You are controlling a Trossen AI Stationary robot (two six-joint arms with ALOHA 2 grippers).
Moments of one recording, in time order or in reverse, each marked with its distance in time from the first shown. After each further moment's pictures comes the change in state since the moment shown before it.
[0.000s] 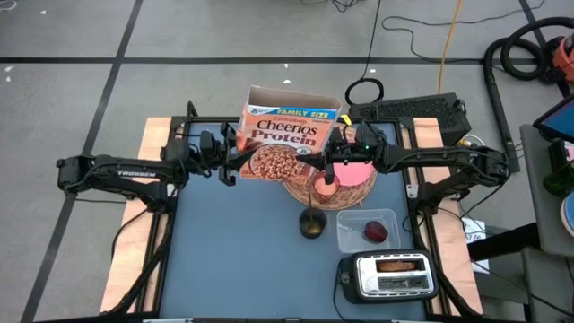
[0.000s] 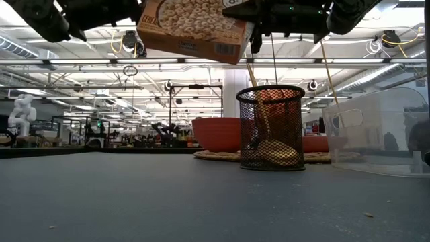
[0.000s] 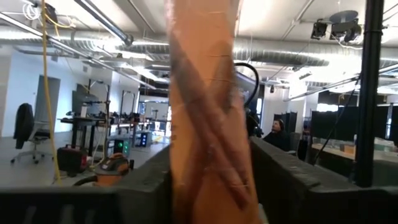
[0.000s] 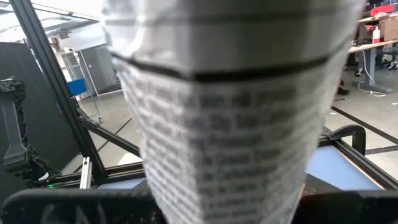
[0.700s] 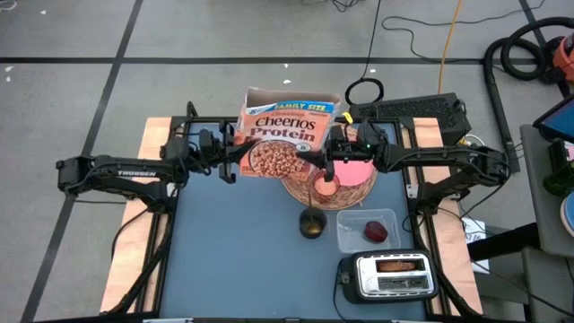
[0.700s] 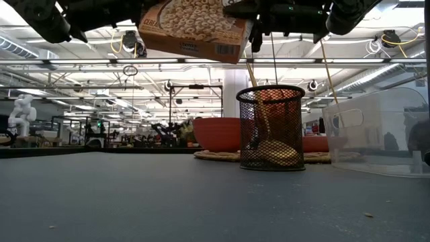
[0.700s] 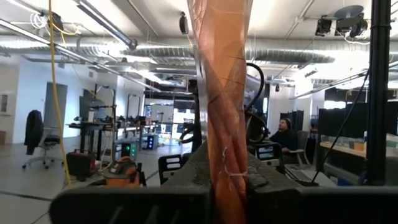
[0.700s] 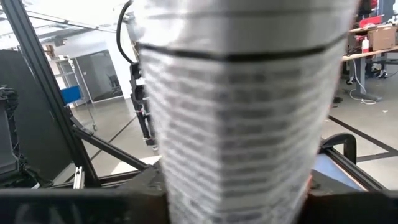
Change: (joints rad) left arm 0.036 -0.001 0.000 0.007 0.009 0.028; right arm -0.001 -0.001 0.000 0.029 0.011 0.001
